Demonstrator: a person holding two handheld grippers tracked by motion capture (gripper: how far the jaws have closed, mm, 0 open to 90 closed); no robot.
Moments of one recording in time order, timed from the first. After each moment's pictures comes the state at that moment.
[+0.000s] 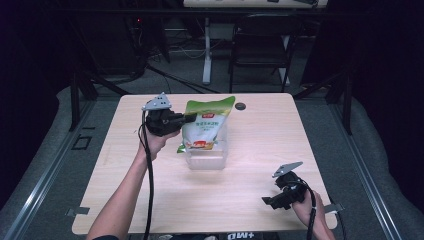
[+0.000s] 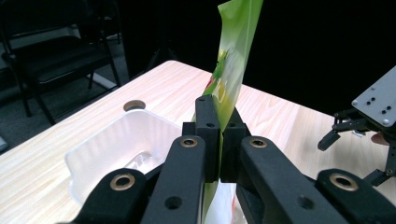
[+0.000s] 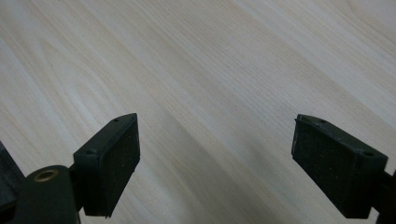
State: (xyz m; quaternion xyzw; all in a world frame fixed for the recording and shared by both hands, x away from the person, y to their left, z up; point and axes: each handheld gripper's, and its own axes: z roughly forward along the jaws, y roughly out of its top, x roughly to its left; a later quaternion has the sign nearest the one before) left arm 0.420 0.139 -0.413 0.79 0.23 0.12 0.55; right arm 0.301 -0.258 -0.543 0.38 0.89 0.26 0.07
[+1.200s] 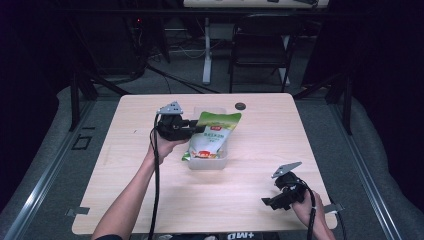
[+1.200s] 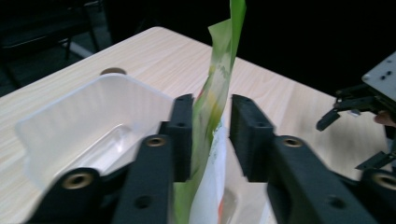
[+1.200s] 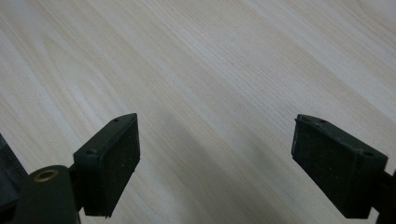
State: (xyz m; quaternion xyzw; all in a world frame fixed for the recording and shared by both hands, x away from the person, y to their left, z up) left arm 0.436 0.120 -0.440 0.82 0.25 0.08 0.51; right arm 0.302 -0.256 -0.544 0.37 0.89 0.25 0.06
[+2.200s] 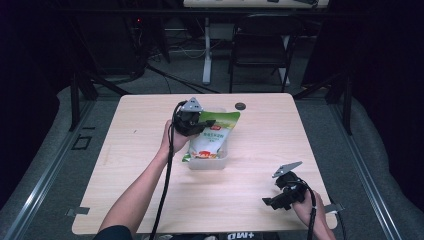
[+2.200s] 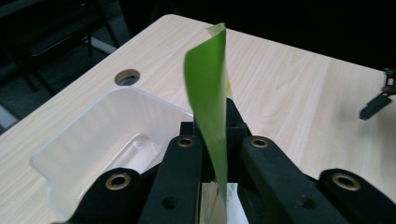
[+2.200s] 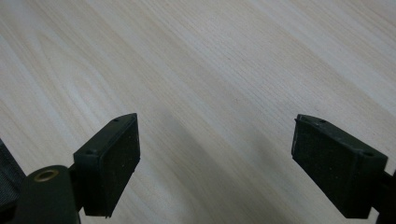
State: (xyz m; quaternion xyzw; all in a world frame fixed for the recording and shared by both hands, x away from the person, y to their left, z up) left arm 0.442 0.077 -0.437 0.85 0.22 0.13 0.46; right arm 0.303 -0.259 -0.546 0.38 0.89 0.25 0.06
